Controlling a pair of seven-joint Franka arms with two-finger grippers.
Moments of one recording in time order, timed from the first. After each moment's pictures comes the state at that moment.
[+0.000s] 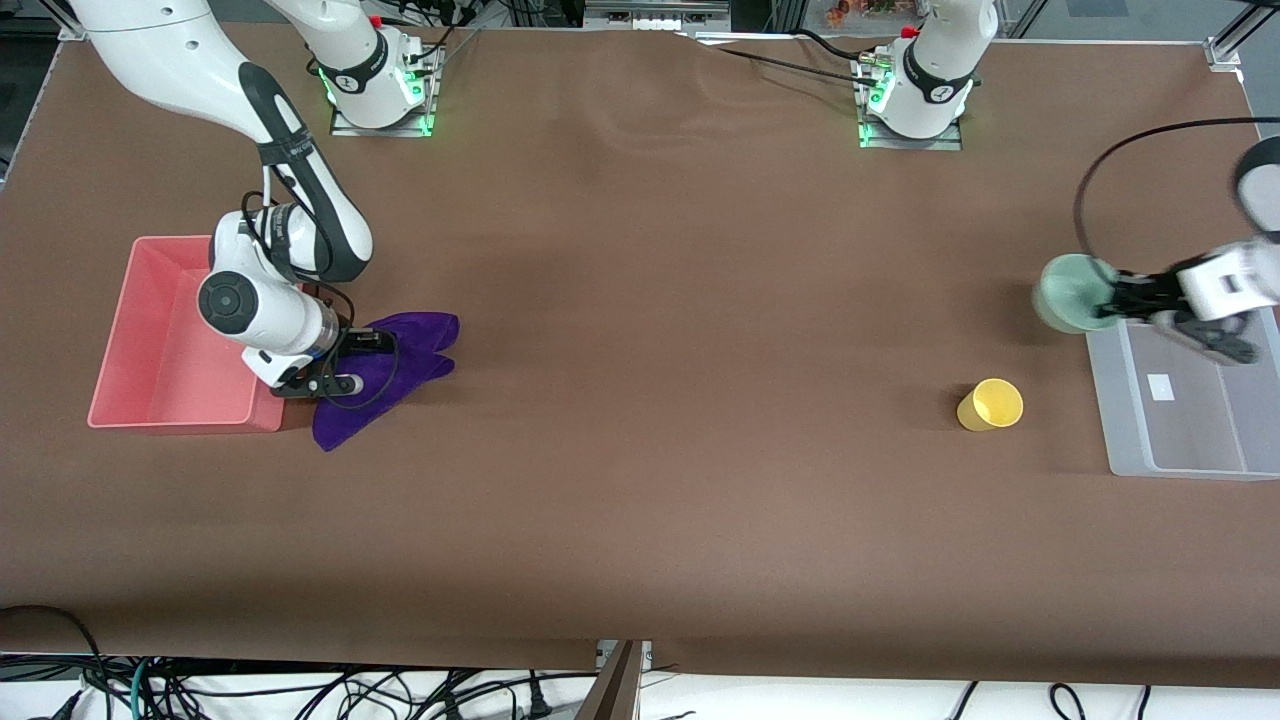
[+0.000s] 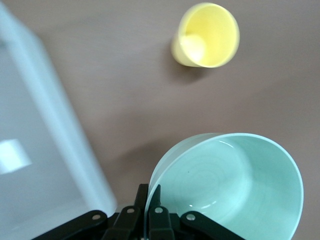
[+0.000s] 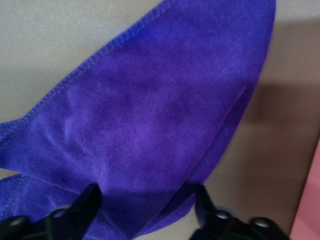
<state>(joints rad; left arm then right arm) 0.43 0.19 -0.04 -1.97 -0.05 2.00 0.80 0.08 0.44 0.03 -2.12 0.00 2.40 0.05</state>
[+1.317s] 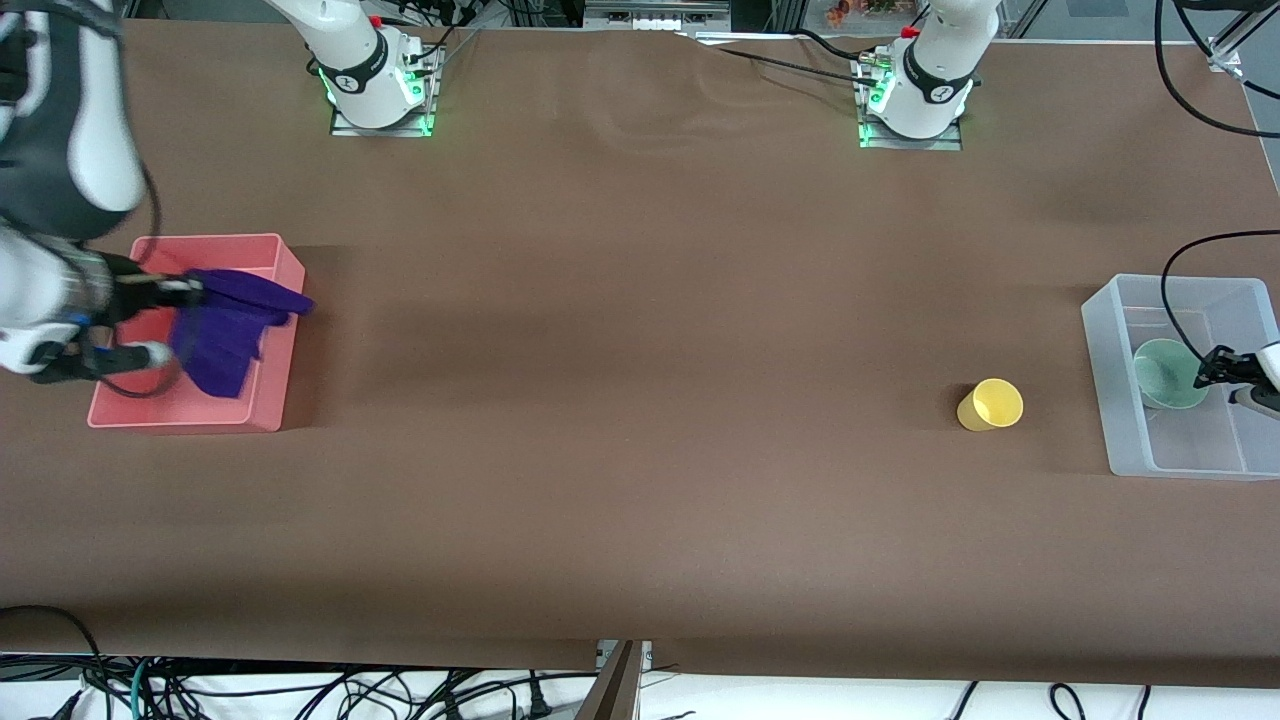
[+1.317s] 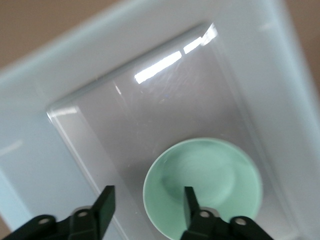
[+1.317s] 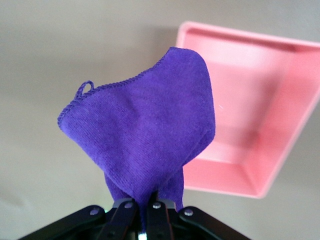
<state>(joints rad) 0.61 0.62 -0.10 -1.58 0.15 2.19 0.93 0.07 0.30 -0.22 -1.52 -0.01 1.45 -0.35</state>
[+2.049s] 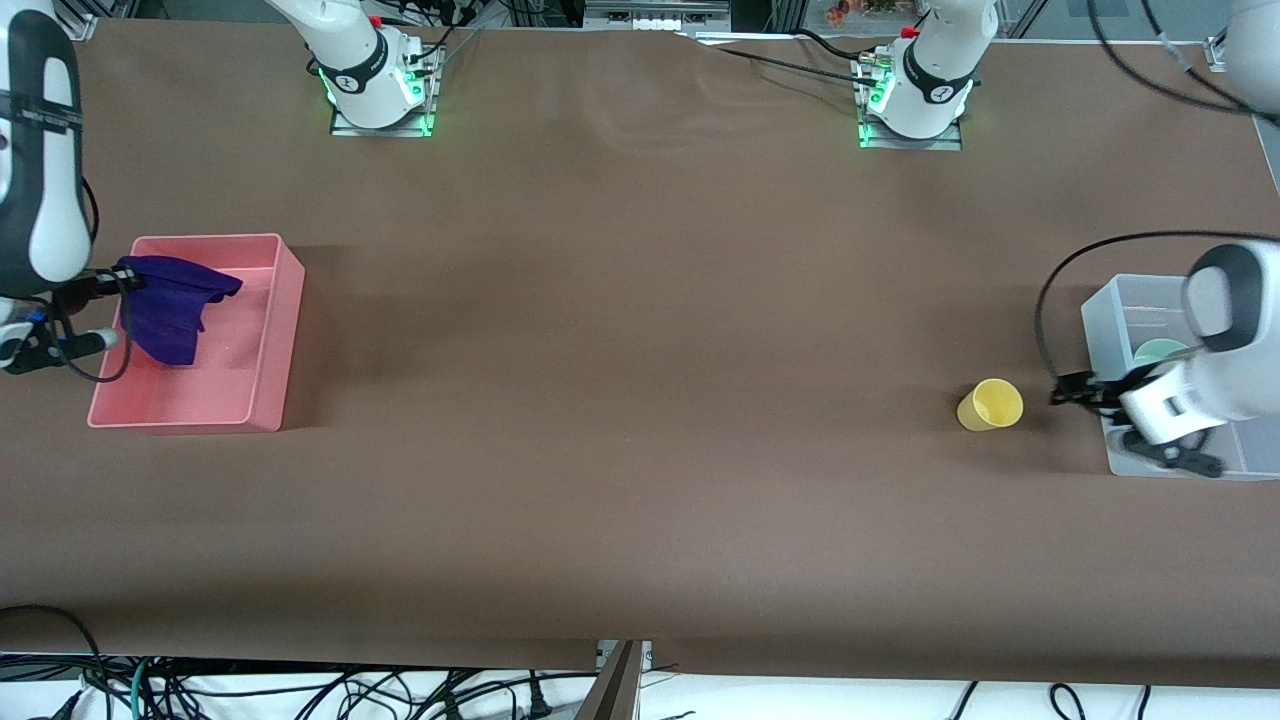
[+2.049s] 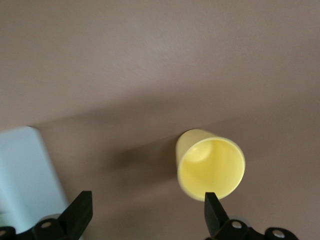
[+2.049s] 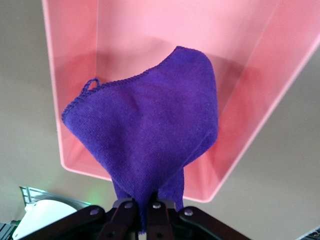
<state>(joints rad) 0.45 0.58 -0.35 -1.63 0.15 2.01 0.27 0.06 0.39 -0.40 -1.74 -0.06 1.67 -0.61</state>
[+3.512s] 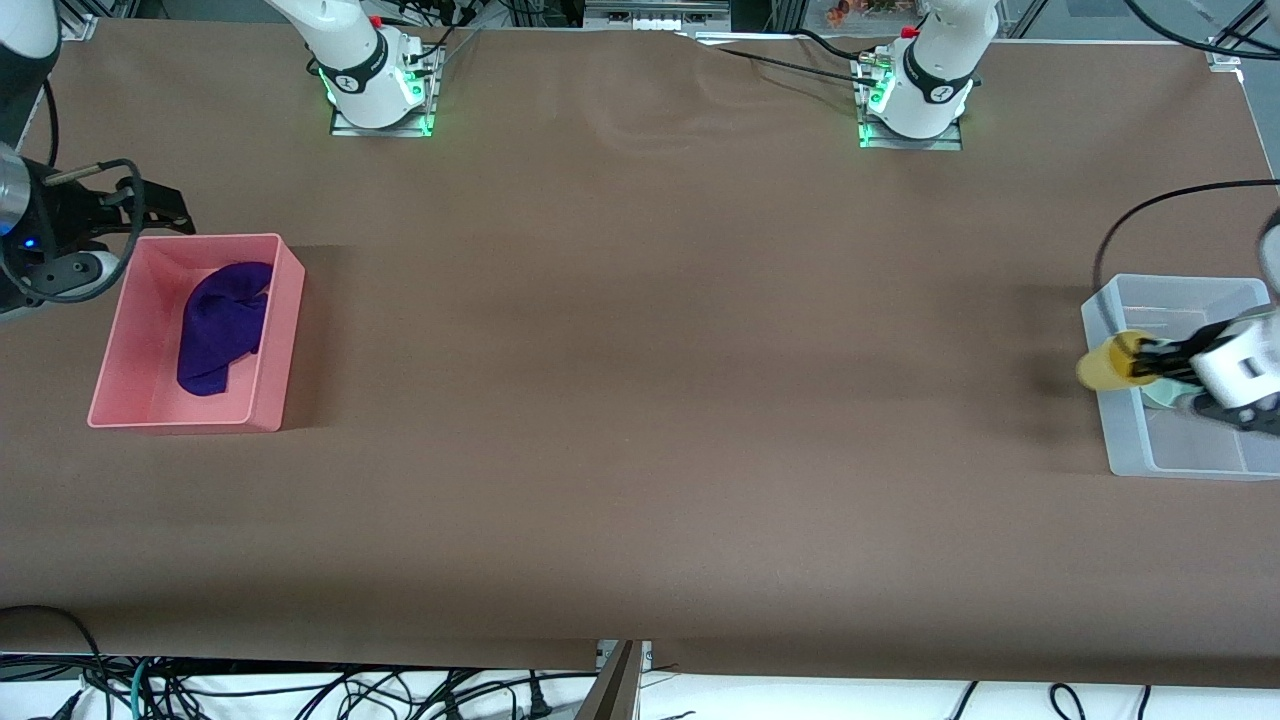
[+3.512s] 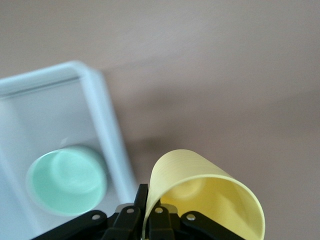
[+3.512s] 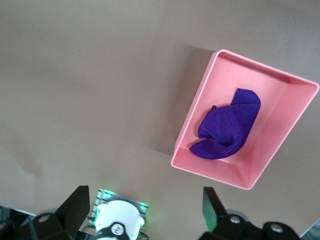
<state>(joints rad) 0.60 0.42 -0.32 -1.65 0.19 1.89 0.49 0.08 0.22 -0.05 -1.31 -0.01 1.26 -0.28</state>
